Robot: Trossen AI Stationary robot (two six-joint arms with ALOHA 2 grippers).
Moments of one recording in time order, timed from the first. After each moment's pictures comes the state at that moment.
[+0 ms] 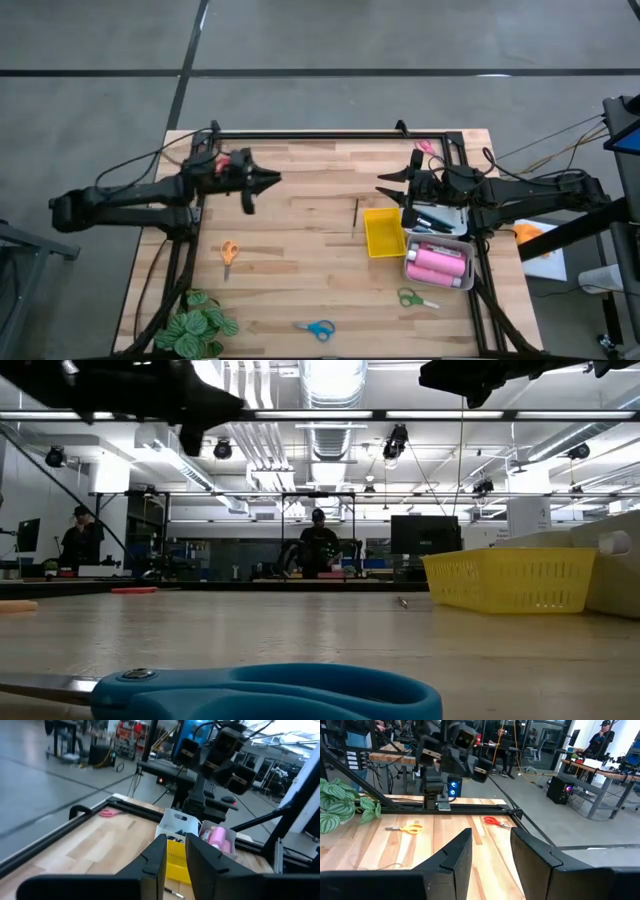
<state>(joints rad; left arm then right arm) 0.31 0.85 0.47 0.32 0.17 -0.24 0.01 0.84 0.62 0.13 0.24 -0.09</state>
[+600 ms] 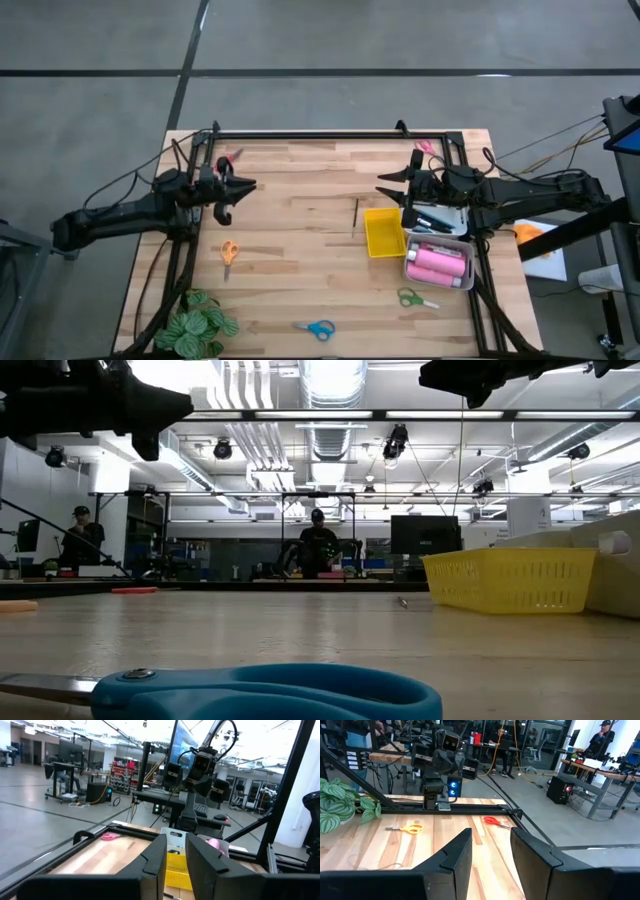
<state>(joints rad) 0.31 0.39 0.19 0.32 0.18 -0.18 0.01 0.84 0.62 0.13 0.24 -0.09</state>
